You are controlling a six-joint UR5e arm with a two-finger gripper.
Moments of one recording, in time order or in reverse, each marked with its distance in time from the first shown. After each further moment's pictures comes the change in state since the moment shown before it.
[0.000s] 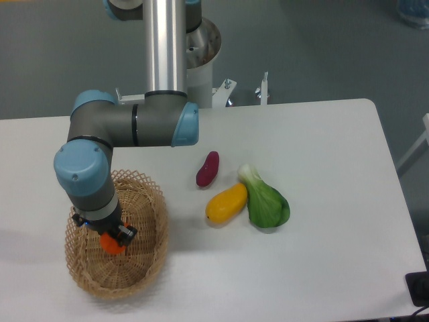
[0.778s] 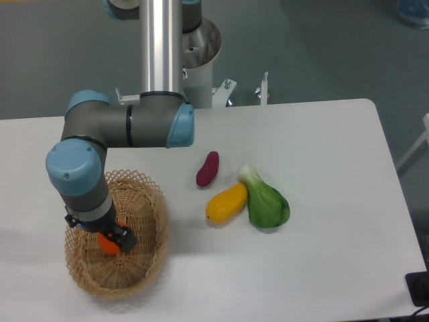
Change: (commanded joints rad) arm -0.002 0.041 0.020 0.018 0.000 0.017
